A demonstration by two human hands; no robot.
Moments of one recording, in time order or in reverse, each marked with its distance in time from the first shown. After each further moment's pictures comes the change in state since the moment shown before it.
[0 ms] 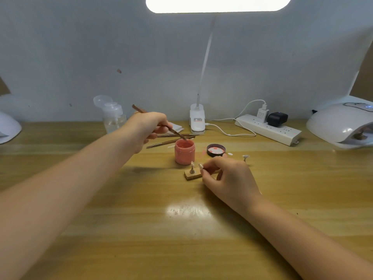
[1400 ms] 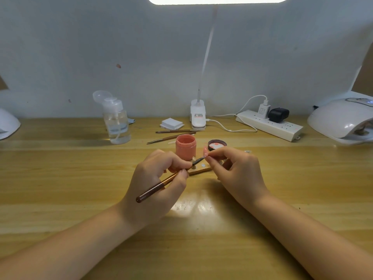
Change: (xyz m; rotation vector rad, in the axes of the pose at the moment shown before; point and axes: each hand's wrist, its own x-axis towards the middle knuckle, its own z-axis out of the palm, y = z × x) left_hand -0.095 -0.085 0.020 0.171 0.037 0.998; right_hand 0.001 0.004 -0.005 0.126 0.136 -0.053
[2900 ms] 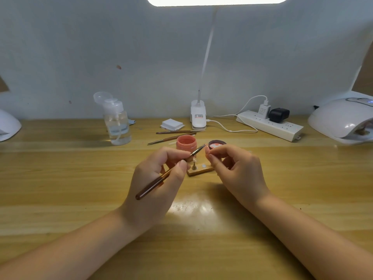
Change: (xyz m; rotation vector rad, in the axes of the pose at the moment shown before) left_hand -0.001 0.009 0.002 -0.156 0.050 -0.148; right_hand 0.001 0.001 0.000 0.043 0.037 -0.033
